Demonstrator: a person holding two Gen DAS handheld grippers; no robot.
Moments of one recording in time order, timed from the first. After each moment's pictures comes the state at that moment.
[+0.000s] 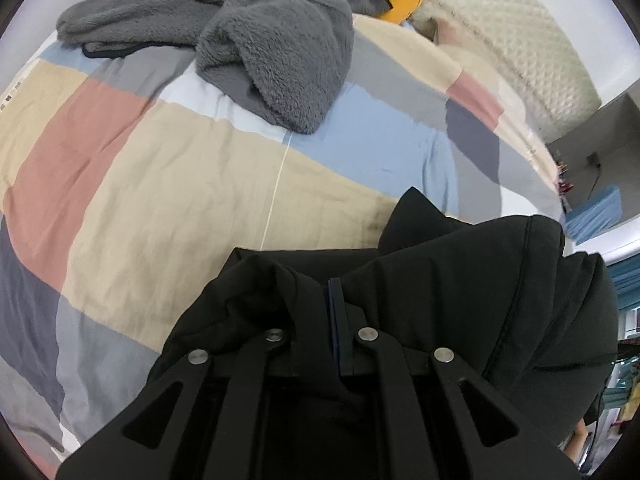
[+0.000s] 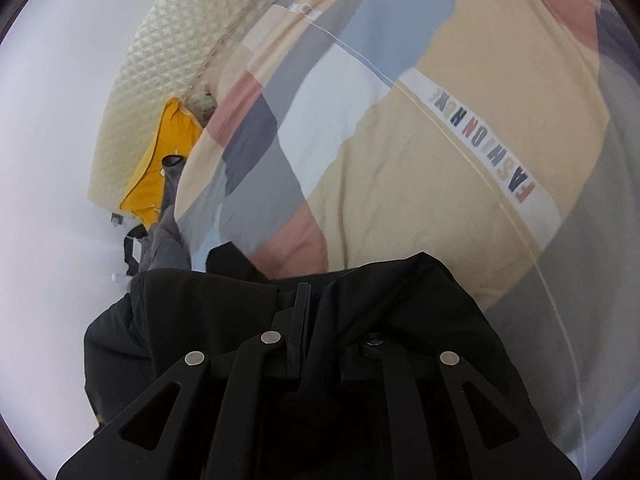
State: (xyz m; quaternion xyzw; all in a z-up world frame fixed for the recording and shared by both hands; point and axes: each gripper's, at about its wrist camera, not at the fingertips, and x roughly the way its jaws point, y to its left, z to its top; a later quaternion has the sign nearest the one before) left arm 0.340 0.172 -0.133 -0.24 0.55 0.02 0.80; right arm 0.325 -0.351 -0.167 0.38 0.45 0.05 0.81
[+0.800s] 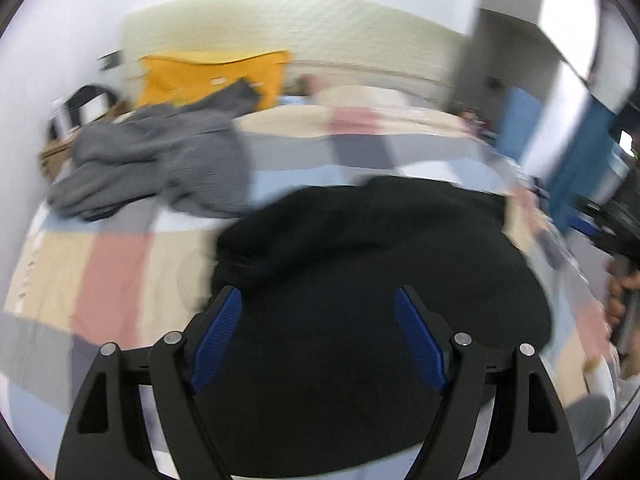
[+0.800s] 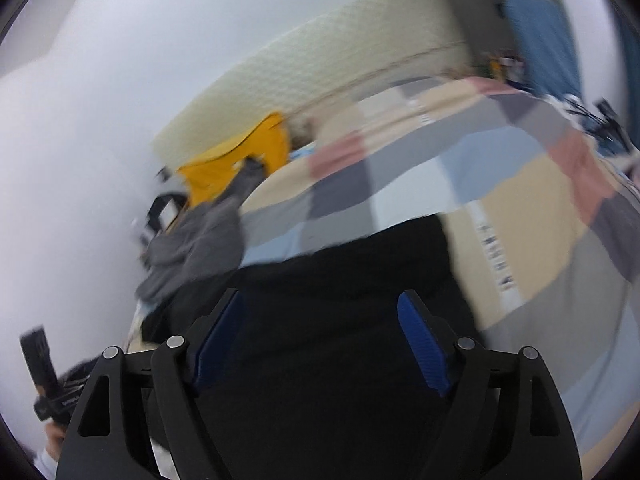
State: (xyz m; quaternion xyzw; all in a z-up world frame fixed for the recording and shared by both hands) left arm 0.209 0.098 -0.013 -0.02 0.41 -0.12 0.90; right arm 0.221 -0.271 -0.033 0.19 0.34 0.12 0.91
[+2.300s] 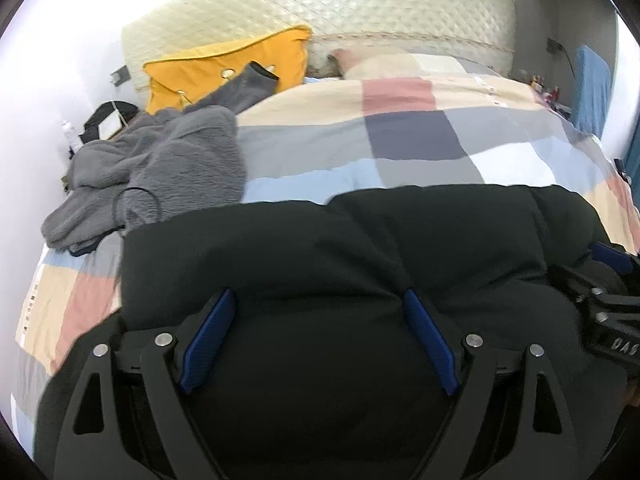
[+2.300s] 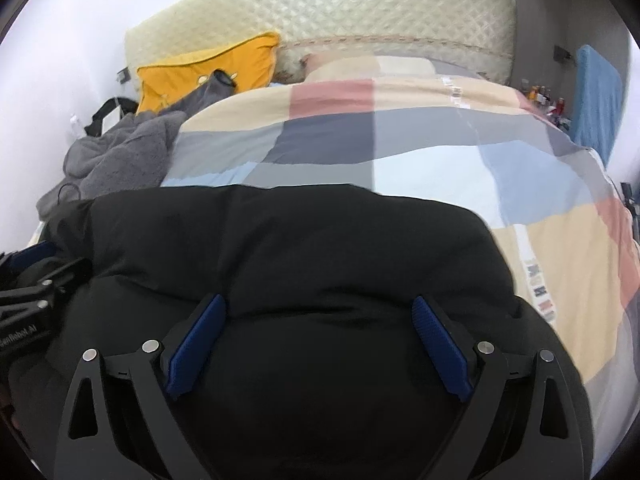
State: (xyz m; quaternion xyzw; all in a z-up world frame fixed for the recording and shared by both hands) left arm 0.361 0.014 -0.123 0.06 0.41 0.02 0.91; right arm 0.363 -0.203 -0.163 0.00 0.38 0.06 0.92
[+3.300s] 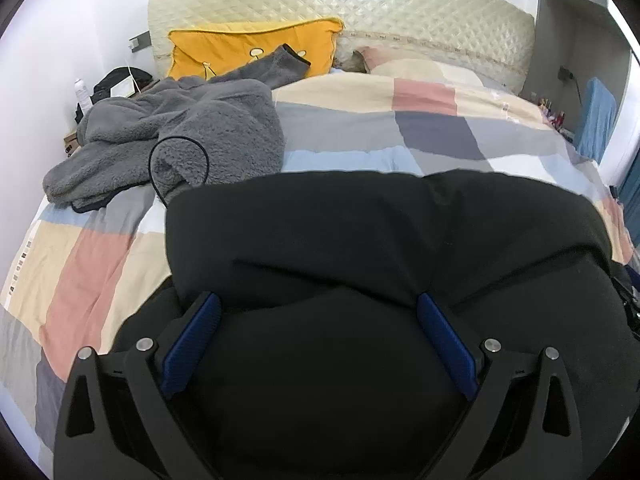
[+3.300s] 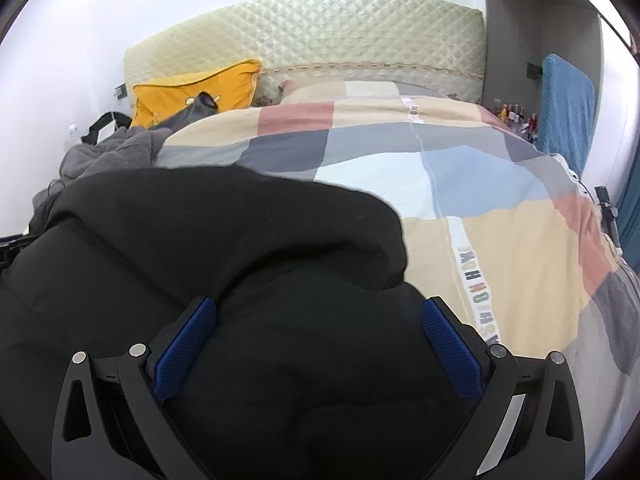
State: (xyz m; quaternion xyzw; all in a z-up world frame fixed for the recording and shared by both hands) left arm 0.330 0.082 -0.130 -0.01 0.42 0.01 0.91; right arm 0.306 -0.270 -0.169 -0.01 0.33 0.04 0.94
